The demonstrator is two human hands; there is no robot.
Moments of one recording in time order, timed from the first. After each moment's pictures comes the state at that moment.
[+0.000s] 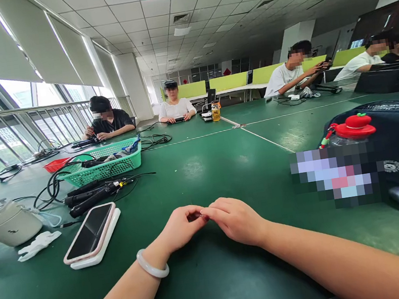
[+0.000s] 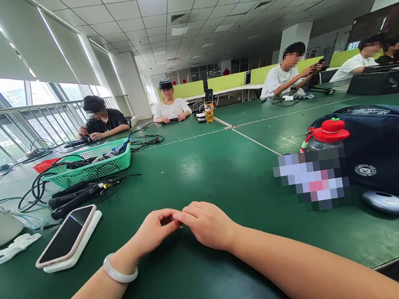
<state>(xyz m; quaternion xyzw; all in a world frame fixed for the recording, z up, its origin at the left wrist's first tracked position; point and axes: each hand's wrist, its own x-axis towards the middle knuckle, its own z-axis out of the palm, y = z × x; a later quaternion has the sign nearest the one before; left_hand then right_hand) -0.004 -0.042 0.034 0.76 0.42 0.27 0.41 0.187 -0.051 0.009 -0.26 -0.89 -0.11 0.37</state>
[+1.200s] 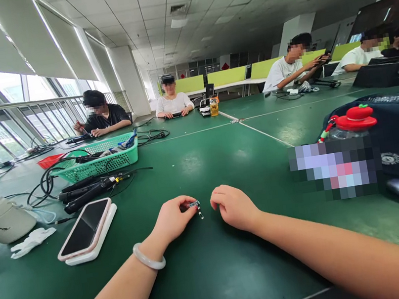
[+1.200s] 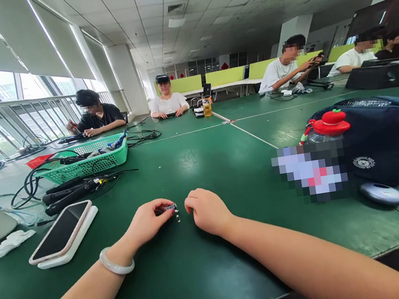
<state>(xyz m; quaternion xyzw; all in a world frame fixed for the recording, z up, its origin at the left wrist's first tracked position) -0.014 -0.026 0.019 0.76 0.54 0.26 0.27 0.188 -0.039 0.004 -0.43 -0.85 0.01 0.29</state>
